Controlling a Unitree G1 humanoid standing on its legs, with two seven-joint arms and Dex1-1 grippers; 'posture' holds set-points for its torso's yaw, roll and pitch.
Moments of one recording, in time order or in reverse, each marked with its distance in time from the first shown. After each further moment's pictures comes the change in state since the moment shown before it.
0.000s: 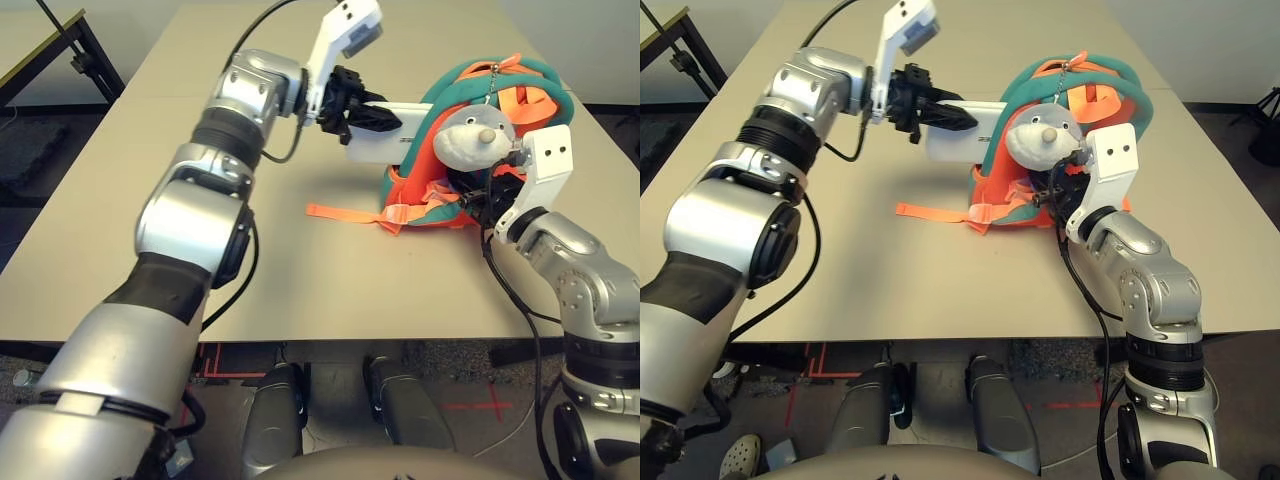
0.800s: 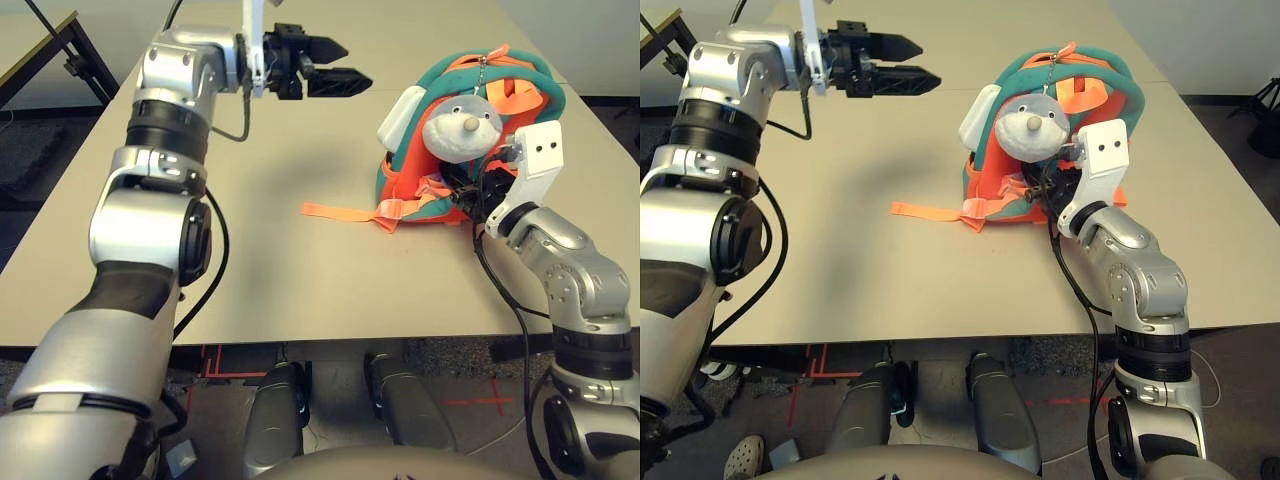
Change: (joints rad) left arm 0.193 0.293 0.102 -0.468 -0.073 0.329 -0.128; right arm -0.042 0.015 0.013 0.055 -0.019 -0.027 0.018
